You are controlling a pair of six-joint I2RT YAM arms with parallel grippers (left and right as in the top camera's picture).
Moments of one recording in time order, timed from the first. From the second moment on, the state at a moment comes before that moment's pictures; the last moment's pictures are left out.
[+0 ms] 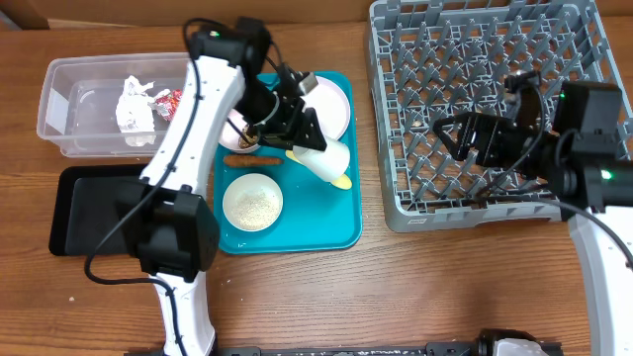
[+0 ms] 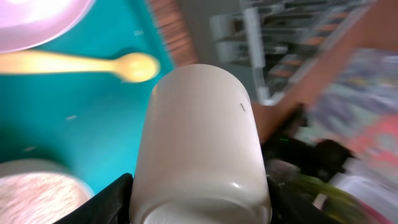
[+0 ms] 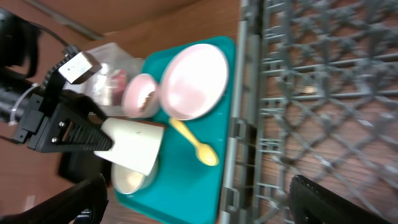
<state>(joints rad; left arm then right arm) -0.23 2.12 2.07 -1.58 0.72 0.15 -0.08 1.28 1.26 -0.82 -0.68 0.18</state>
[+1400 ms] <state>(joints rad) -0.20 2.12 2.08 -1.57 0.85 0.31 0.30 1.50 1.26 -0.59 -0.75 0.28</state>
